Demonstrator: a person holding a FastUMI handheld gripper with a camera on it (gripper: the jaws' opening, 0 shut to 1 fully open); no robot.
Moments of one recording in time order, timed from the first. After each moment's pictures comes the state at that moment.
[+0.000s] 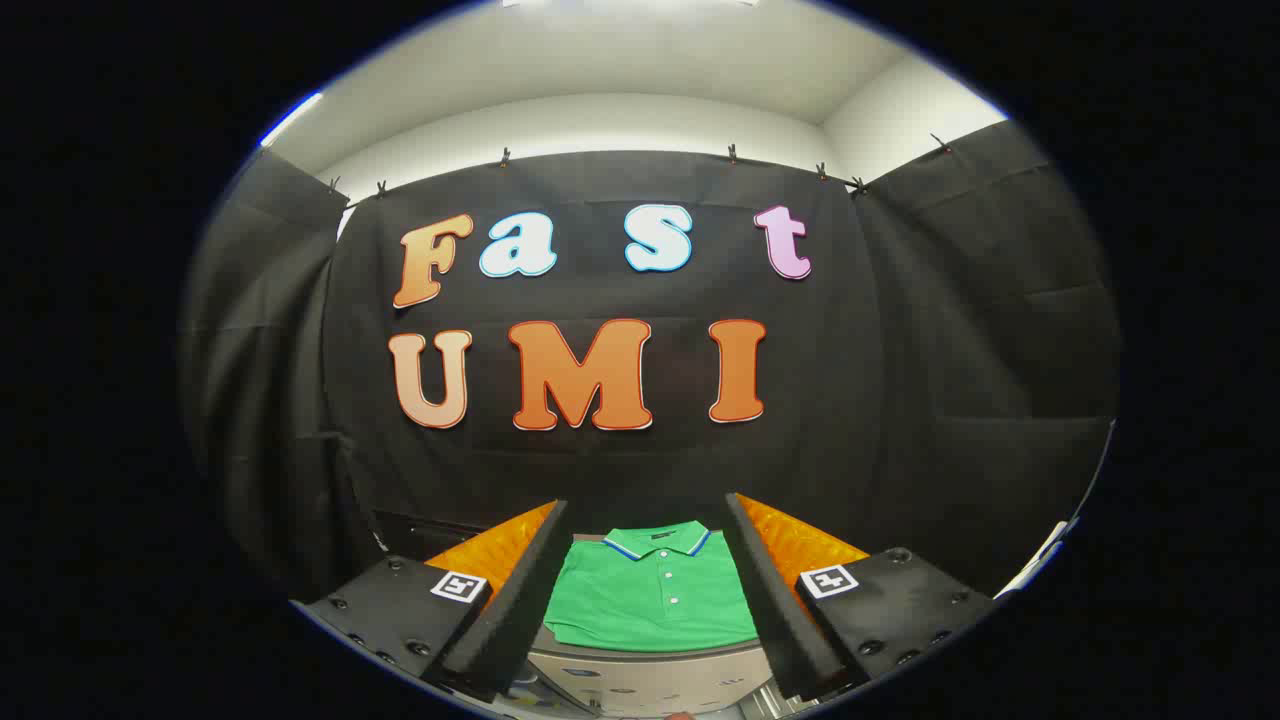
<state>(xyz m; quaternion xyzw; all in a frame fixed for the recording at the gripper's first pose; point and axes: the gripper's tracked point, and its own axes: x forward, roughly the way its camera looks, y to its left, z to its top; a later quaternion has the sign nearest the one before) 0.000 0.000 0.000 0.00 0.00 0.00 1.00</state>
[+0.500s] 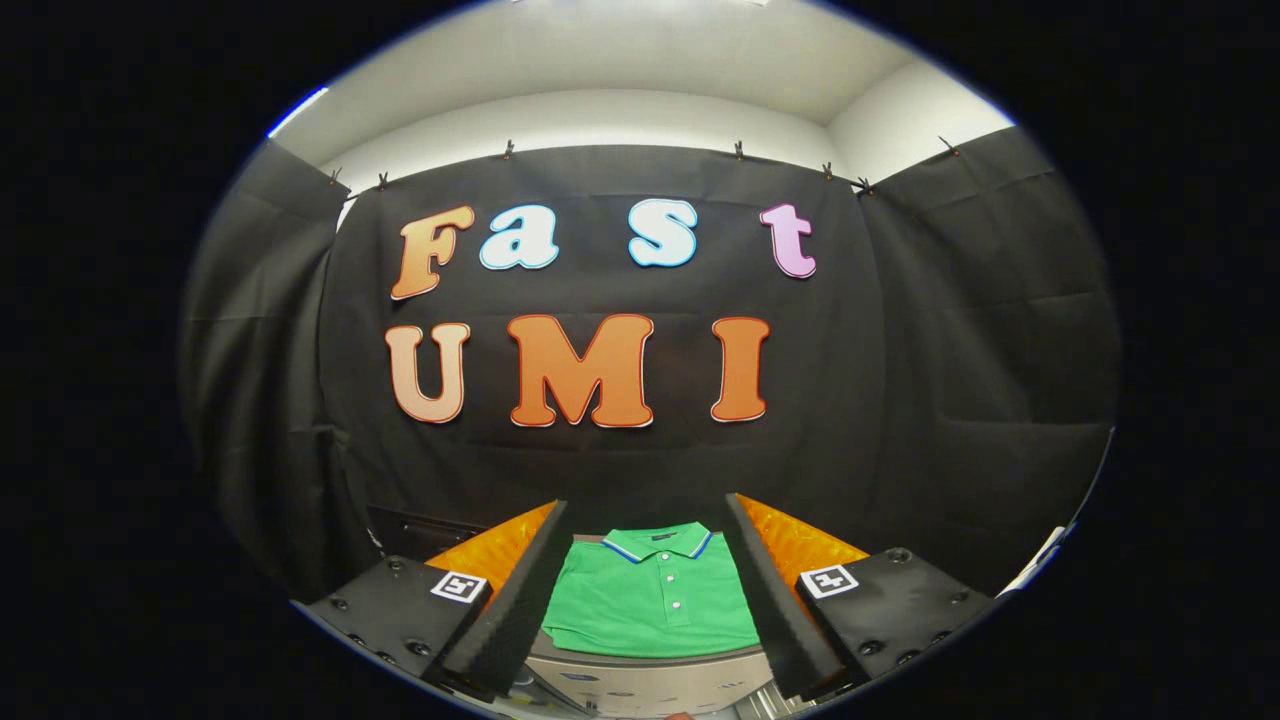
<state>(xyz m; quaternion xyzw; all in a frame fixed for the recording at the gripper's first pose) 0.018 0.007 -0.002 -0.01 0.01 0.00 1.00</state>
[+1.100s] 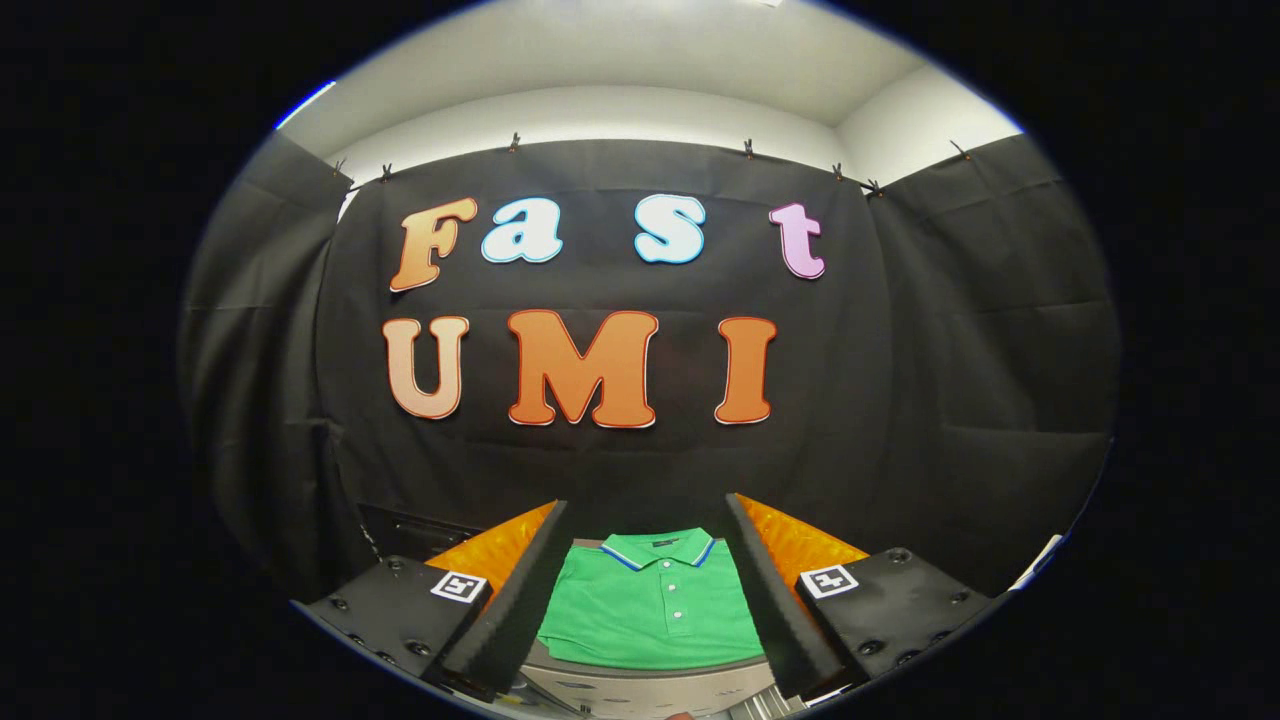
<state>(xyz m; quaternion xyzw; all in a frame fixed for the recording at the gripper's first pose) 0.043 0.009 -0.004 -0.02 0.01 -0.01 1.00</state>
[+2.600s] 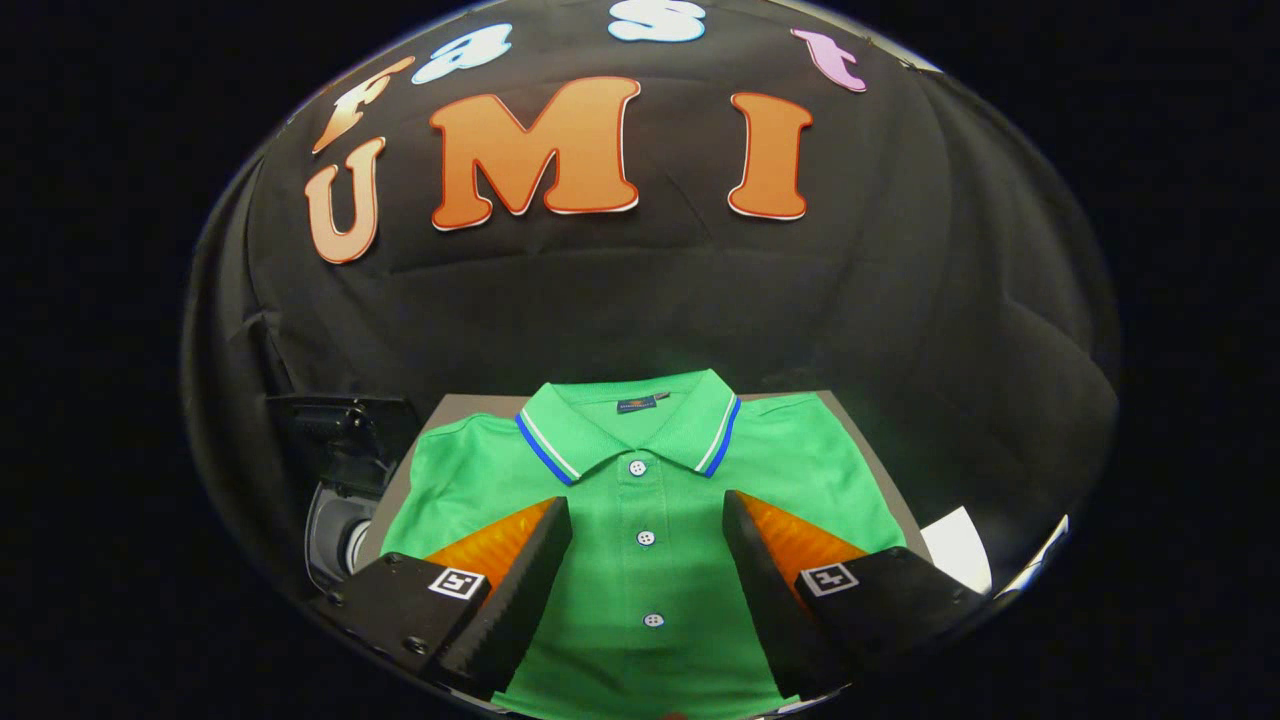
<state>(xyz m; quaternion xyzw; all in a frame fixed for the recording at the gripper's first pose) 0.227 -0.046 -0.230 -0.01 0.29 -0.01 0.96</state>
